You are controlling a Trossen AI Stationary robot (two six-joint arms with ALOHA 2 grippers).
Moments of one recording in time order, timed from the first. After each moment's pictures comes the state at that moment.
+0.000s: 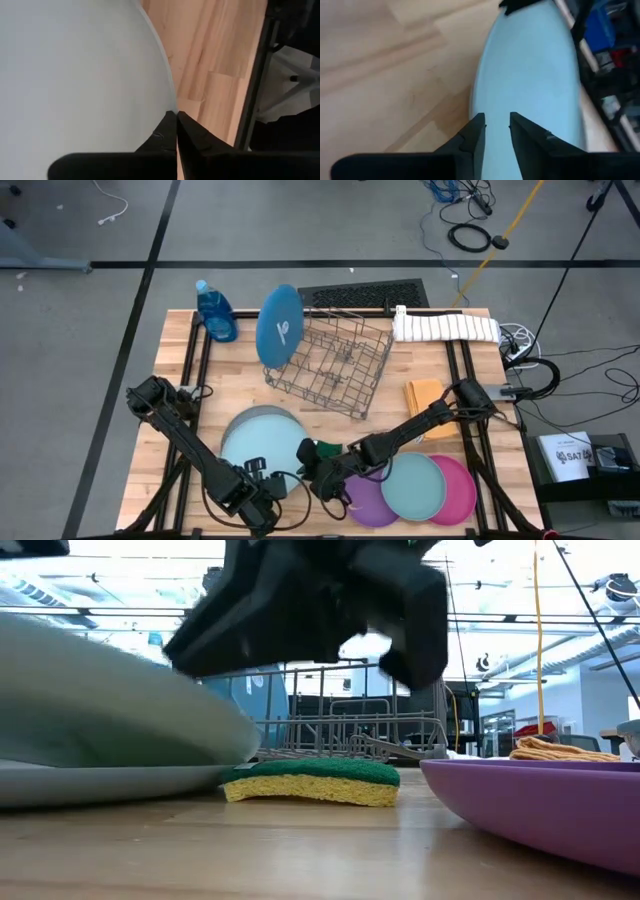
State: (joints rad) left arm -0.77 1.85 1.44 -0.91 -0.13 -0.96; right arm 0.43 2.10 1.44 0.04 0.22 -0.67
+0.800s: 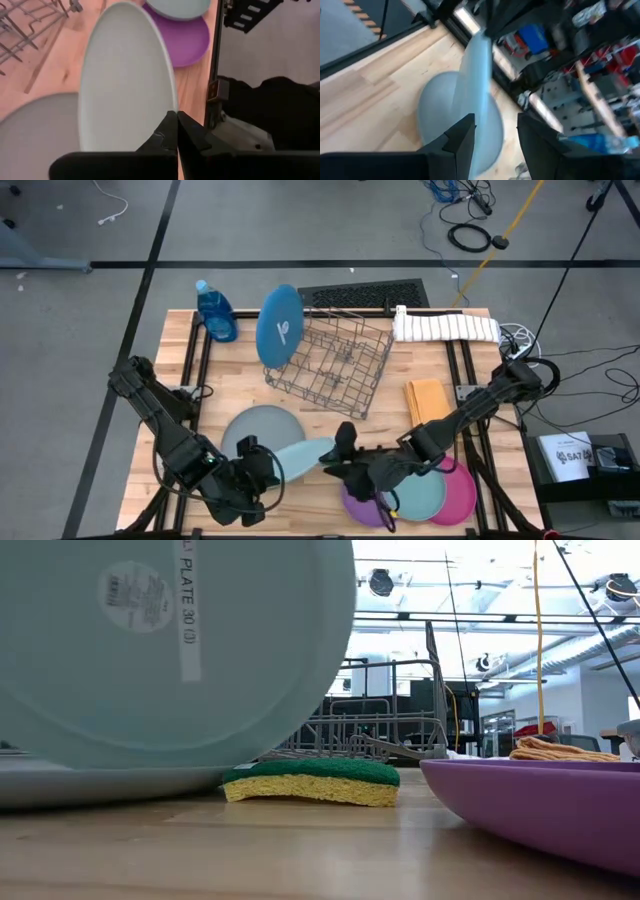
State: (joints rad) left arm -0.79 1.61 1.61 -0.98 -0.43 -0.93; right arm 0.57 1.71 1.44 -0.21 0.51 -0.53
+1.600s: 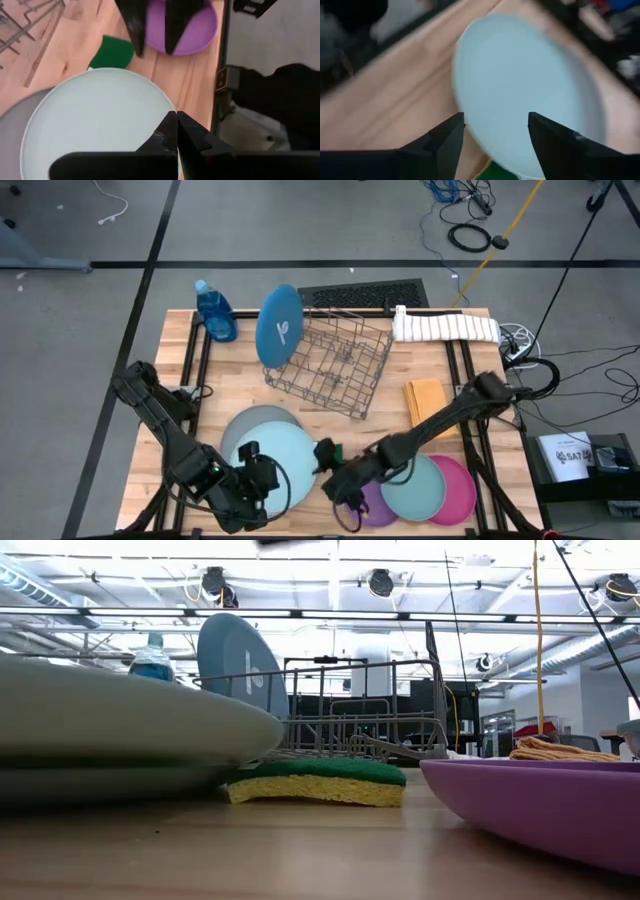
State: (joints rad) left arm -0.80 1.67 1.61 -1.00 -0.41 -0.93; right arm 0.50 1.94 1.44 -0.23 0.23 -0.34
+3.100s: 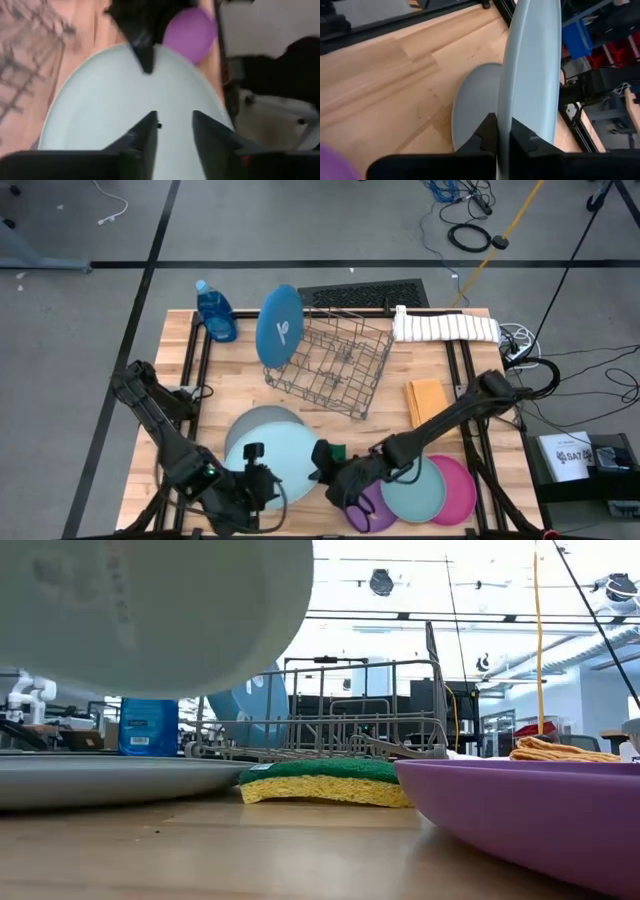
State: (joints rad) left arm -0.82 1.66 1.61 -0.95 -0.49 -0.67; right arm 0.51 1.91 1.44 -0.12 0.32 -0.66
